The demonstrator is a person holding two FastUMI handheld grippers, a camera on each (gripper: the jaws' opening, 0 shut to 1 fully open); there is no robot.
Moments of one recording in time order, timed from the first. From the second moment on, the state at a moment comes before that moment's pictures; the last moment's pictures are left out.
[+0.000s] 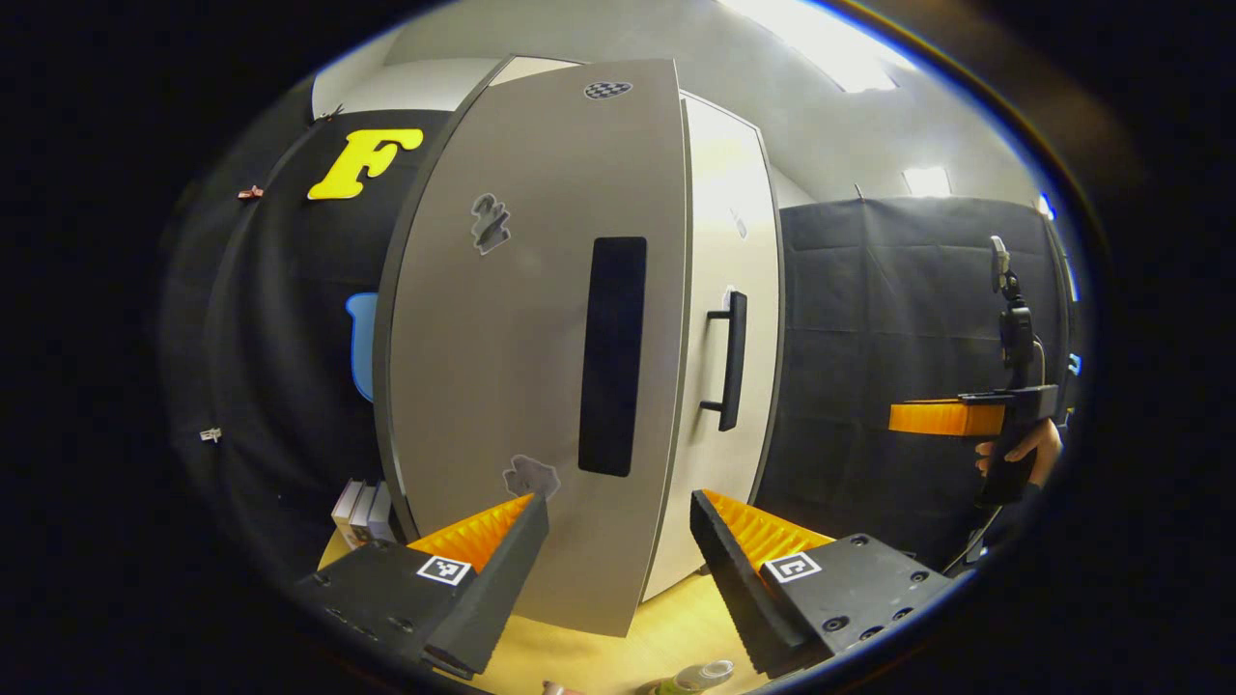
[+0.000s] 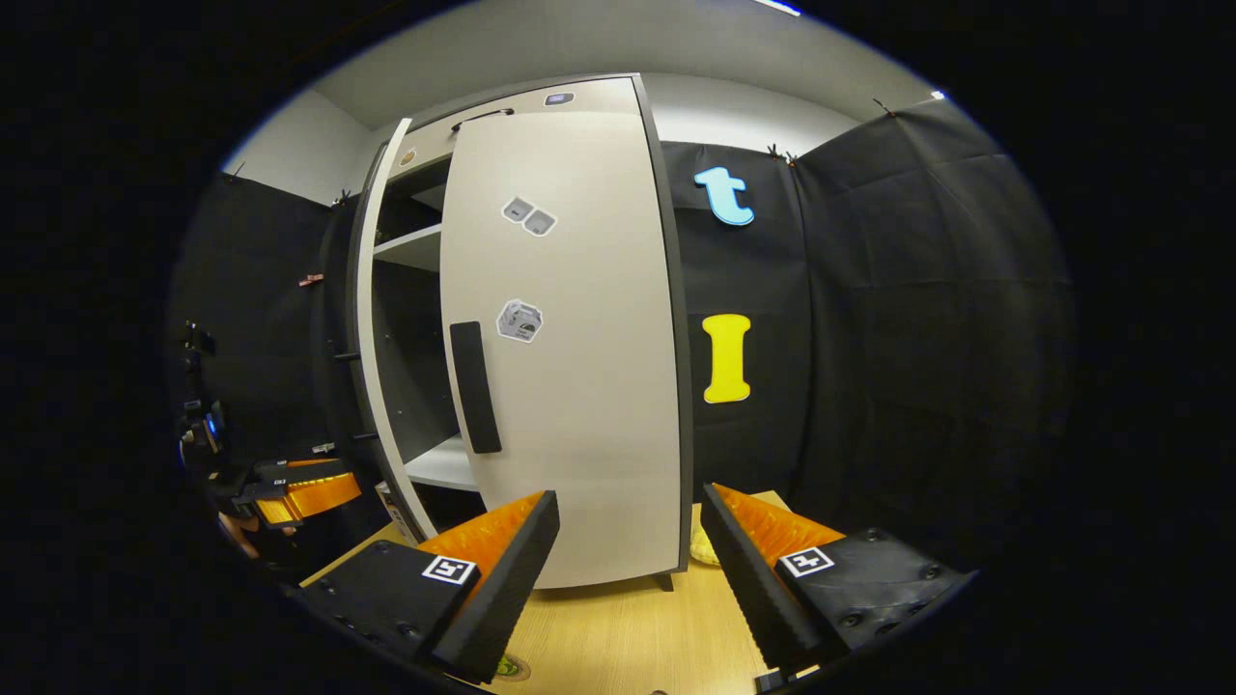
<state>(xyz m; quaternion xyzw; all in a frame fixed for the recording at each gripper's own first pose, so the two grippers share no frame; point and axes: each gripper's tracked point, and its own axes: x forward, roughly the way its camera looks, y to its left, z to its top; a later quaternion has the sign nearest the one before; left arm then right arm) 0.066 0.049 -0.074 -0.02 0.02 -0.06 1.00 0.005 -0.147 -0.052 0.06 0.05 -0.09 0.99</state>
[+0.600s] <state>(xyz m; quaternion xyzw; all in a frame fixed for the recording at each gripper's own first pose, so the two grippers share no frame) 0.047 0.046 -0.074 0.00 0.03 -0.03 1.00 0.012 -0.134 -0.049 0.06 0.05 -0.05 1.00</state>
